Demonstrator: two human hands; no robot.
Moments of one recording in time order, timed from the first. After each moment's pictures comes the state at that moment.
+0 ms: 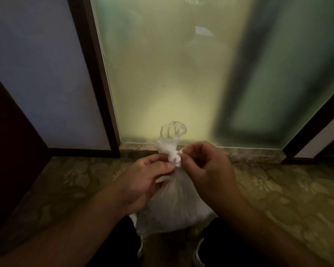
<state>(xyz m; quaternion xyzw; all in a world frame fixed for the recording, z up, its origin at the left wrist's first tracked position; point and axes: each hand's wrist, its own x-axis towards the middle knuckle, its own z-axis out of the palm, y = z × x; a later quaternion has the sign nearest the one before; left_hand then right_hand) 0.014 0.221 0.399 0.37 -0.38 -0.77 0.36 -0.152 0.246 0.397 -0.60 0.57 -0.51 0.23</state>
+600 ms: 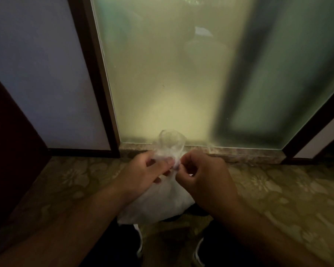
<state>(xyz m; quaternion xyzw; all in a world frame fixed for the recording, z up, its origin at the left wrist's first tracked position) 0.018 0.218 0.404 0.49 -0.61 -0.53 0.32 -0.147 0.255 0.402 -0.68 0.63 -0.36 0.12</state>
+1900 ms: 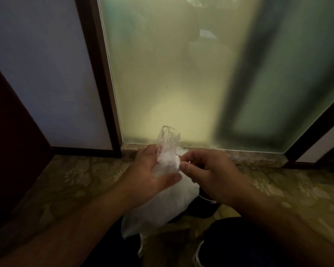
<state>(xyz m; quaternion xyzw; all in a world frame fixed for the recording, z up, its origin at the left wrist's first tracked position) 0.023 0.213 0.383 0.45 -0.74 -0.39 0.32 -0.165 0.244 0.421 -0.71 0.57 -0.32 0.26</state>
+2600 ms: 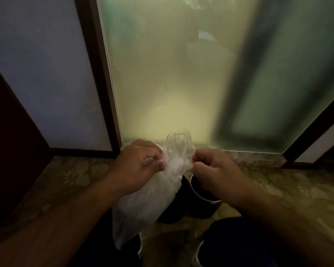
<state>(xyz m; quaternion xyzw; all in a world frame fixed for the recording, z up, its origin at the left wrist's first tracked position) 0.046 0.179 0.377 0.41 -0.82 -0.20 0.34 -0.164 0.251 0.430 -0.65 0.56 -0.35 0.38</state>
